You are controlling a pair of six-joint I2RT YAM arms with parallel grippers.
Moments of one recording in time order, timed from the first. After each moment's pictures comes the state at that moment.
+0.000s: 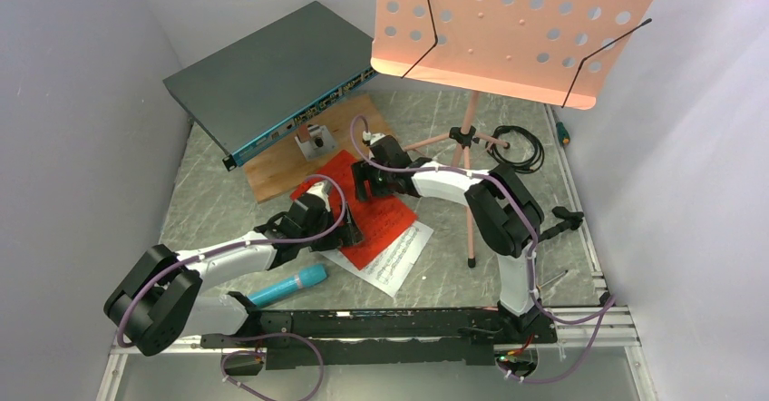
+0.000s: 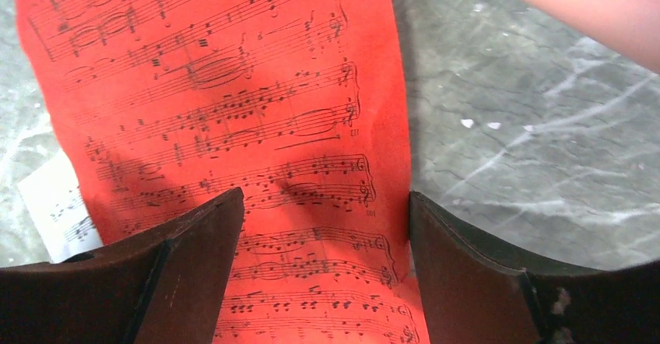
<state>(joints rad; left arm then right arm) -0.66 1.25 0.46 0.05 0.07 -0.79 0.70 1.99 1.30 -0.15 -0.06 0.34</state>
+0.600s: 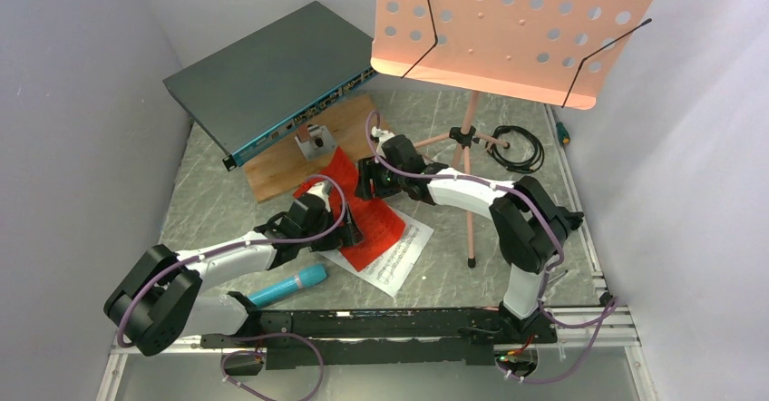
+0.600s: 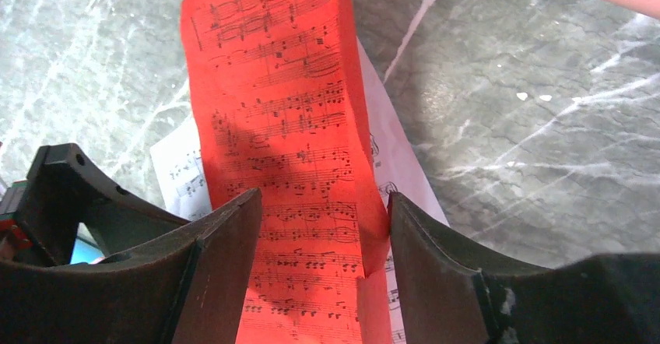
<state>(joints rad) -0.66 1.25 0.46 0.05 0.08 -0.78 0.70 1.82 1.16 -0.05 -0.19 0.42</state>
